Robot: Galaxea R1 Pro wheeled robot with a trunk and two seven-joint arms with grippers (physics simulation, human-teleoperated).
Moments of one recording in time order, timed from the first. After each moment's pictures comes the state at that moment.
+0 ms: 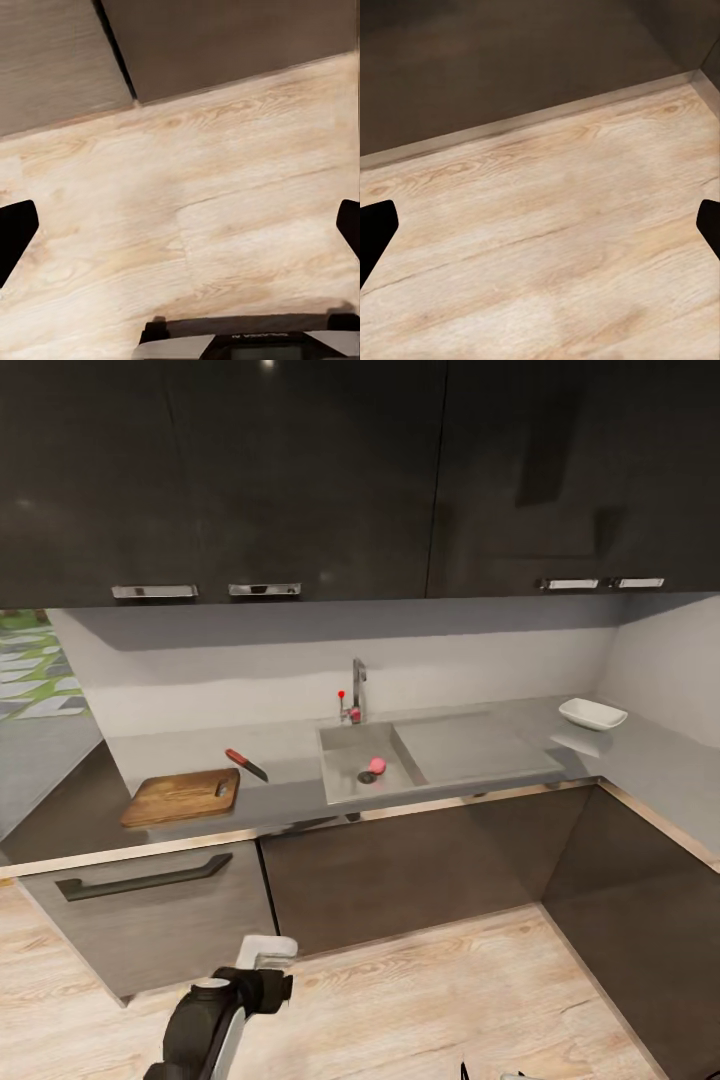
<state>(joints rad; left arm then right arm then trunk) -0.10 -0.13 -0.12 -1.55 -0.04 0.94 0.13 -0.33 0.04 -0.12 -0.02 0.06 -0.73 -0.08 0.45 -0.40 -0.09</state>
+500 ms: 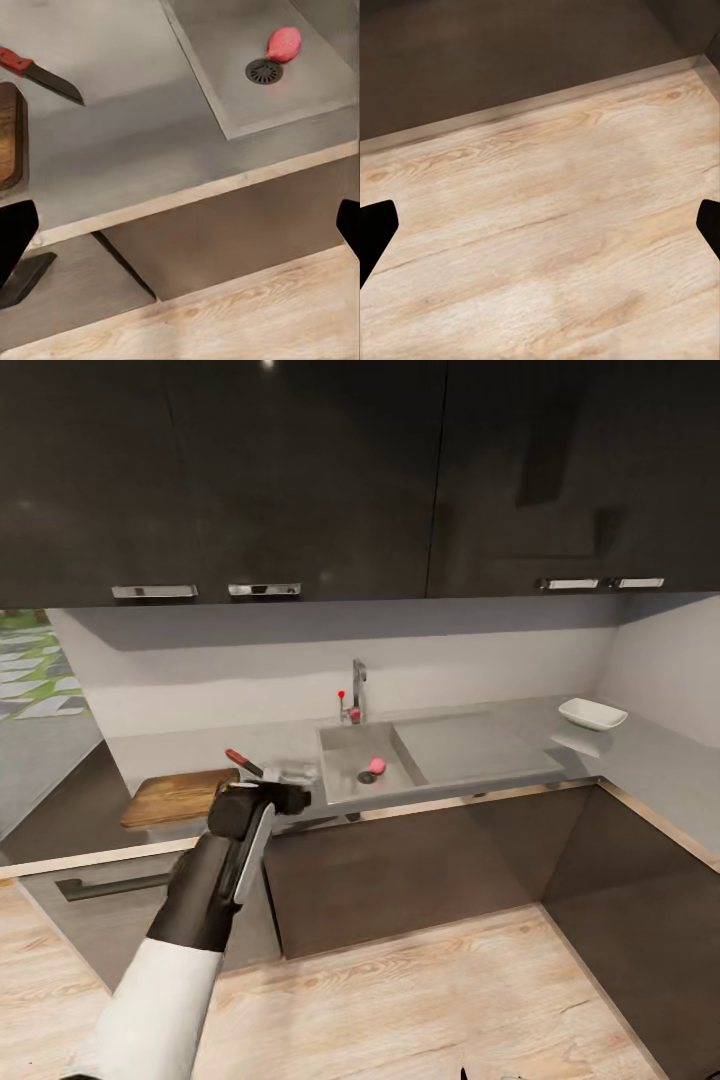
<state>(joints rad) -0.73 -0.15 -0.14 -1.38 -0.06 1.01 0.13 -0.33 0.04 -0.12 -0.02 0.06 -0.69 -0.08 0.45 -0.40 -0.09</state>
